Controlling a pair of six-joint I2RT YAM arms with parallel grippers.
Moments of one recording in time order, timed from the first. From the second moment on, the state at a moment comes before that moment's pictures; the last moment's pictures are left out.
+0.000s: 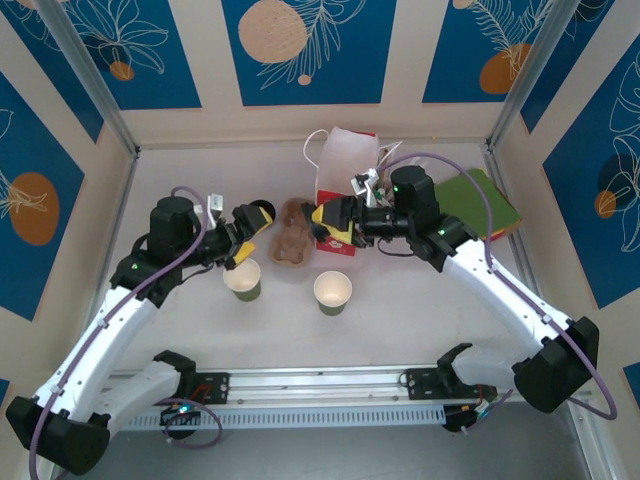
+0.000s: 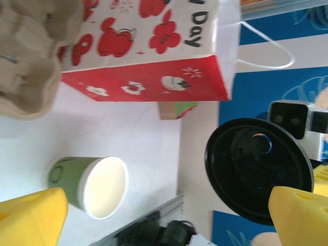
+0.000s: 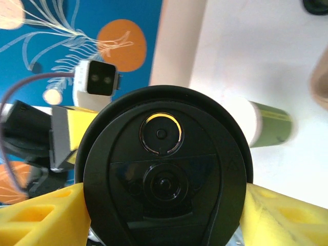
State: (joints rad) left arm -0.38 0.92 0.97 -0.57 0.52 -1.07; right arm 0.56 1.20 1.11 -0.36 -0.73 0.97
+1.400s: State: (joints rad) left arm -0.67 1.05 1.19 -1.03 -0.03 -0.83; right arm 1.04 1.34 1.08 -0.84 0.19 0.37
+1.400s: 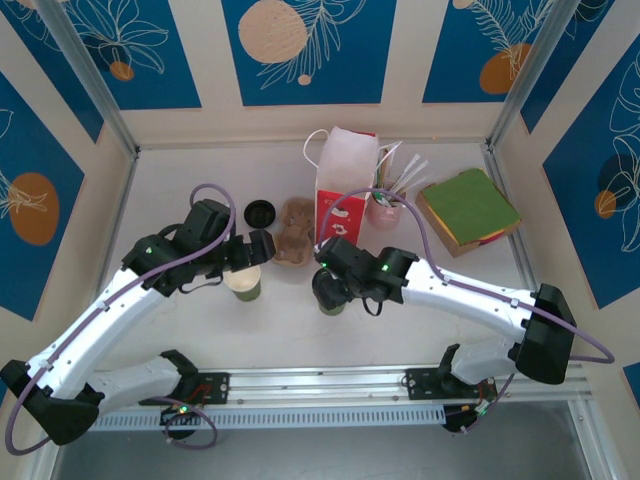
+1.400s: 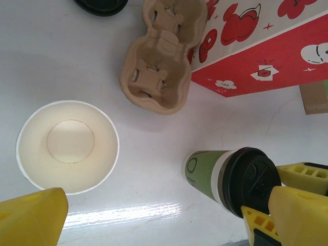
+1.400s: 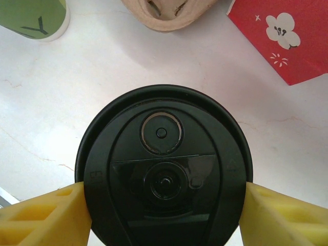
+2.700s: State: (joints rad) left arm -0.67 1.05 1.19 -1.03 -0.03 -0.83; right arm 1.08 1.38 1.09 -0.86 0.24 0.38
